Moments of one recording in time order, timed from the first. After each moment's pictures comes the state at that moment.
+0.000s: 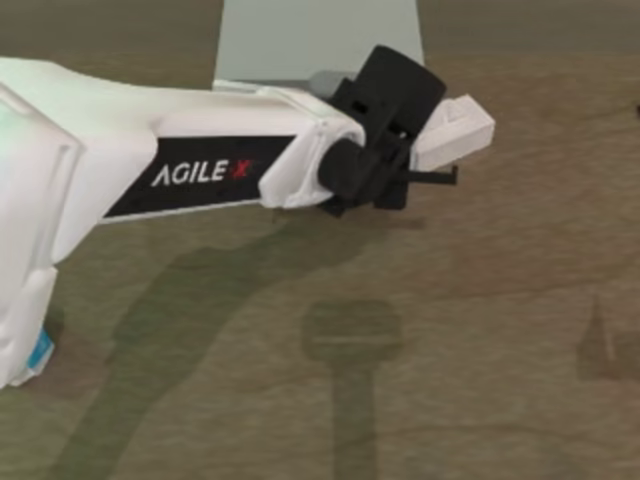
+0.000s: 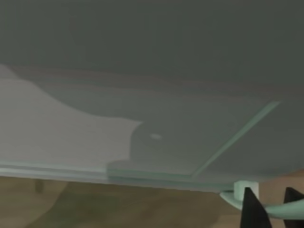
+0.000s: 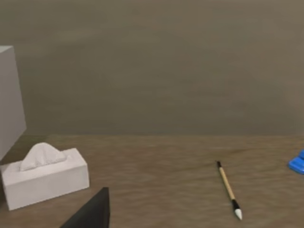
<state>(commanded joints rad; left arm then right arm) -0.74 2.11 1.48 -0.30 -0.35 -0.48 0.00 0.00 0.00 0.00 0.00 0.00</state>
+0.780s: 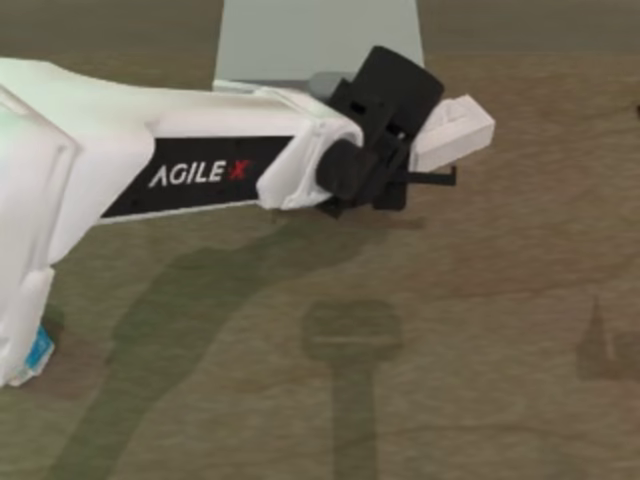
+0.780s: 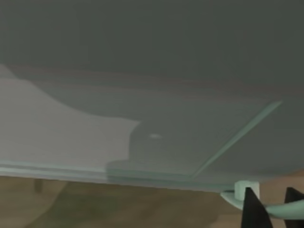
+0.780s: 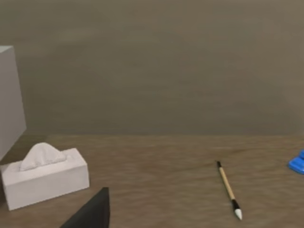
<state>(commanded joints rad) -0.74 2.11 1.47 -0.30 -0.35 -0.47 0.00 0.00 0.00 0.00 0.00 0.00</state>
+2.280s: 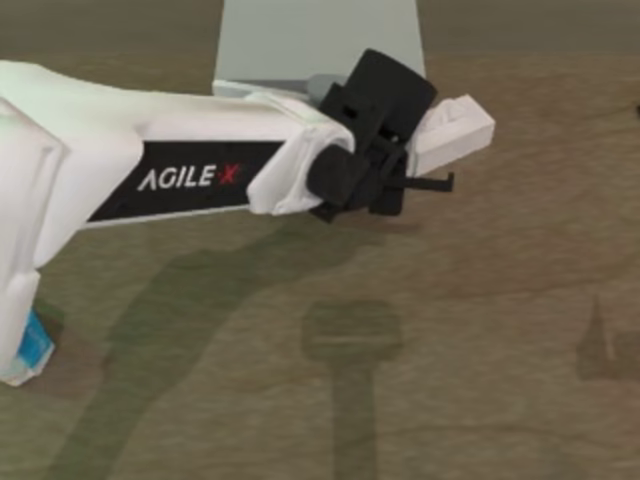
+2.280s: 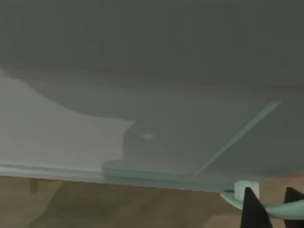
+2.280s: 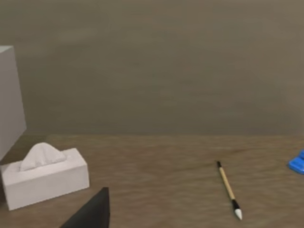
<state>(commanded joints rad) -0.73 2.08 1.43 -0.27 -0.33 -0.44 0.00 0.00 0.00 0.00 0.00 0.00</state>
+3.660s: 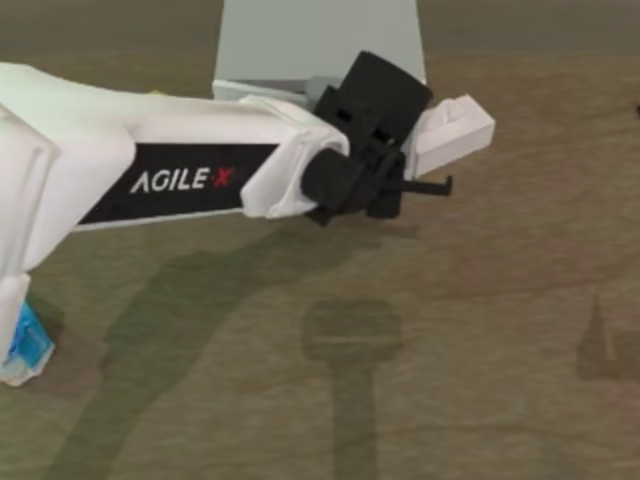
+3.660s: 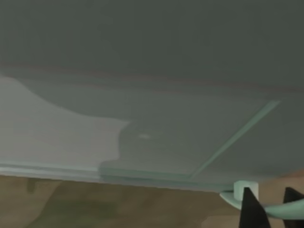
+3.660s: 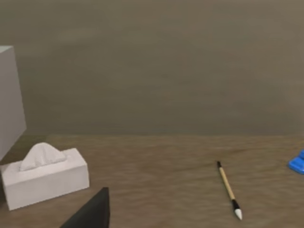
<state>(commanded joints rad) -0.73 2.06 1.41 -0.25 -0.31 -0.43 0.00 0.00 0.00 0.00 0.00 0.00</state>
